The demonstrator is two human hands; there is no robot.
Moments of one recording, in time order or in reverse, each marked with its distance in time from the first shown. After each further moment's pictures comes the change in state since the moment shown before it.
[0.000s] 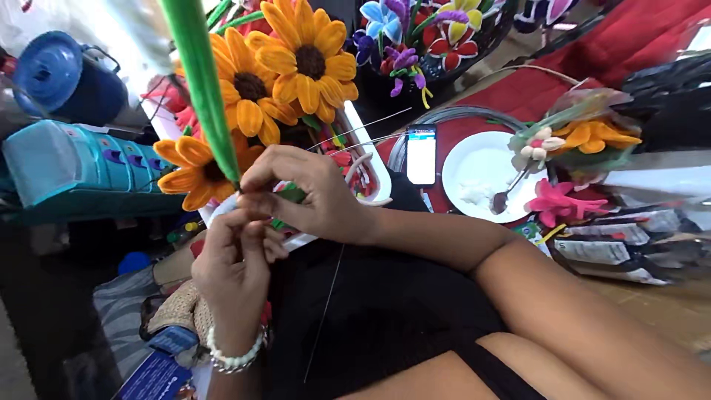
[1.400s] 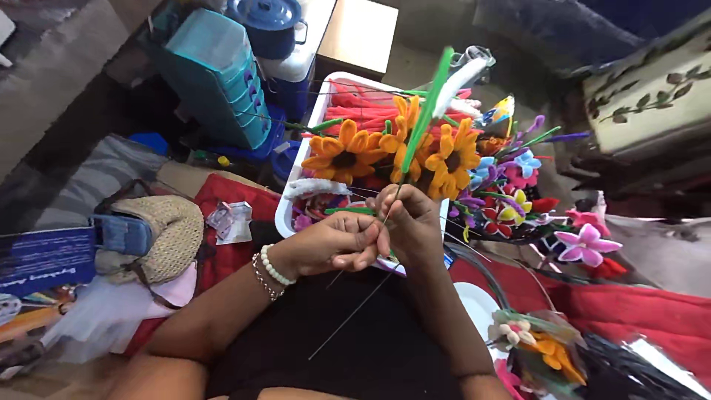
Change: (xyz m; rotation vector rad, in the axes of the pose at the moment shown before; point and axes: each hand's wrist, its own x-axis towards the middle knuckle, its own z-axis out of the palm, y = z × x) left_hand 0.001 -0.017 -0.005 -1.343 -0.479 -0.256; right_hand 0.004 0.015 0.002 0.519 -0.284 0.389
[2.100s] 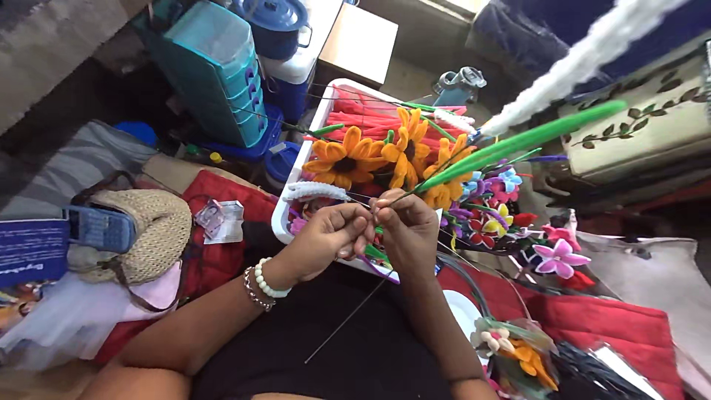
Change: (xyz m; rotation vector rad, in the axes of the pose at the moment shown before) left_hand -0.004 -0.011 0.004 0.138 0.389 0.230; right_hand 0.005 0.003 0.008 -0.189 0.011 -0.119
